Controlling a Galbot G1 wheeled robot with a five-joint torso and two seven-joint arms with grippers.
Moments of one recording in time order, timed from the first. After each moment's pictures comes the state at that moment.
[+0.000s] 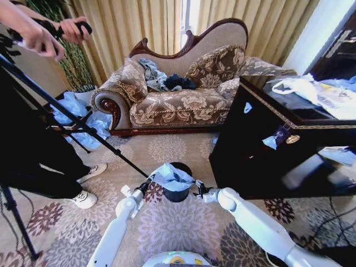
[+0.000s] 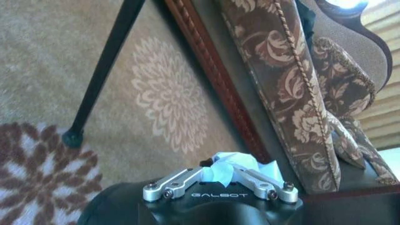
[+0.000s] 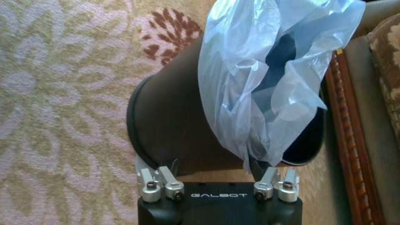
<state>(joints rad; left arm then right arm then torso) 1.11 -1.30 -0.40 -1.51 -1.35 0.26 -0.03 -0.75 0.97 -0.23 1.41 -0.62 0.01 -0.48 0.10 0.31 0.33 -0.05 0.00</state>
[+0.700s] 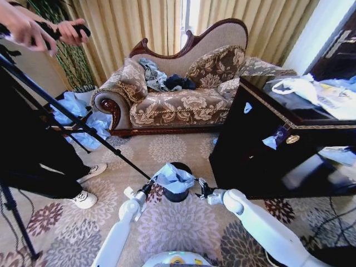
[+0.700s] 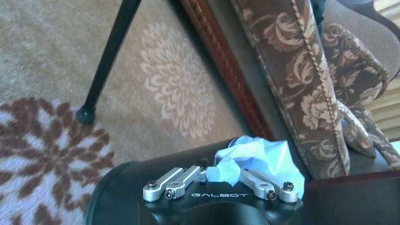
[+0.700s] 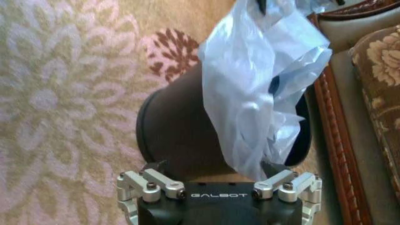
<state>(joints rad) 1.18 -1.32 -0.37 -1.54 -1.32 0.25 -0.04 -0.91 0.89 -0.11 1.60 -0.59 0.02 -0.48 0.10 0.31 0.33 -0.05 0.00</state>
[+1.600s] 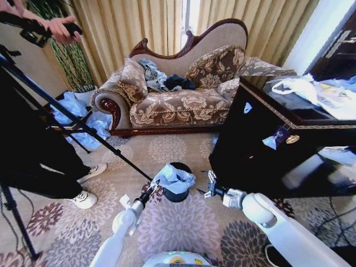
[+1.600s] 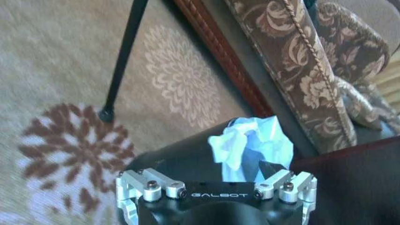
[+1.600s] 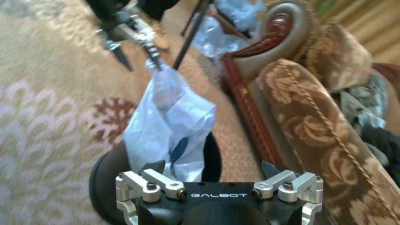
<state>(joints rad) 1.35 -1.25 -0.39 -1.74 -1.24 0.25 -0.07 -1.16 0.75 0.18 2.03 -0.27 -0.10 -0.44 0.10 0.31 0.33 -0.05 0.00</state>
